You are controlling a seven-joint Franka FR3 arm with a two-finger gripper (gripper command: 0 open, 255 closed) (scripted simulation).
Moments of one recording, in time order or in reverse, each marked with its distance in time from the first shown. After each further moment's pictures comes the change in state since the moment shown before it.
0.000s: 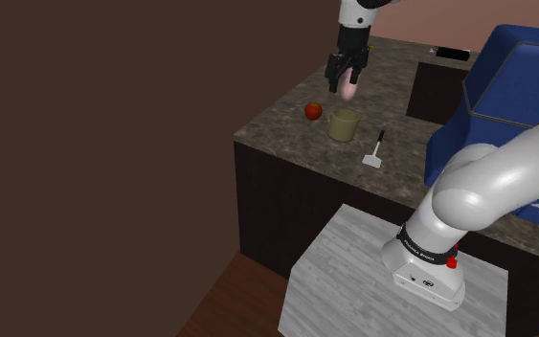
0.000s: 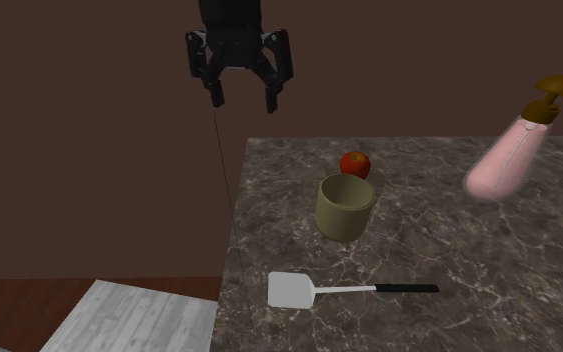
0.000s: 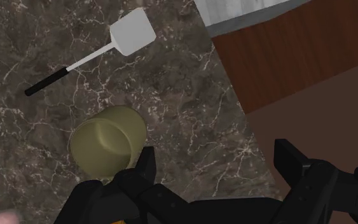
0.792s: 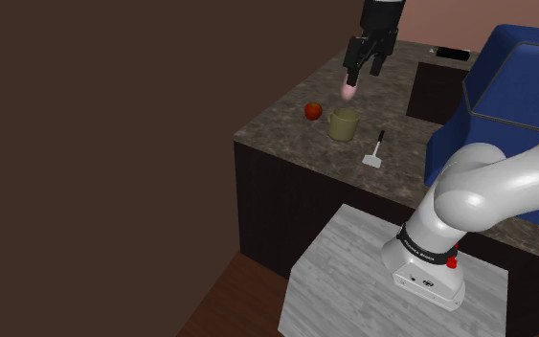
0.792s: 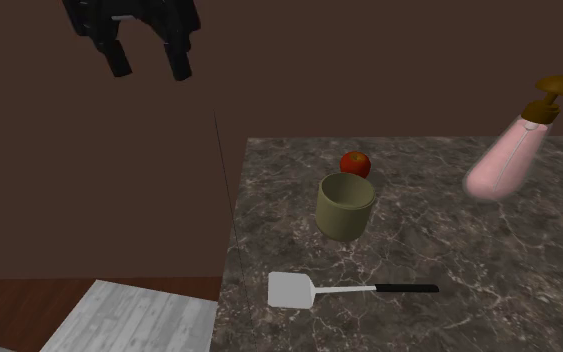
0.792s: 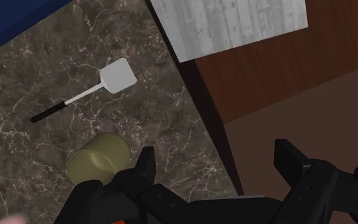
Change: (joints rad) arm 0.040 -0.262 0.145 -0.018 0.062 -0.227 0.127
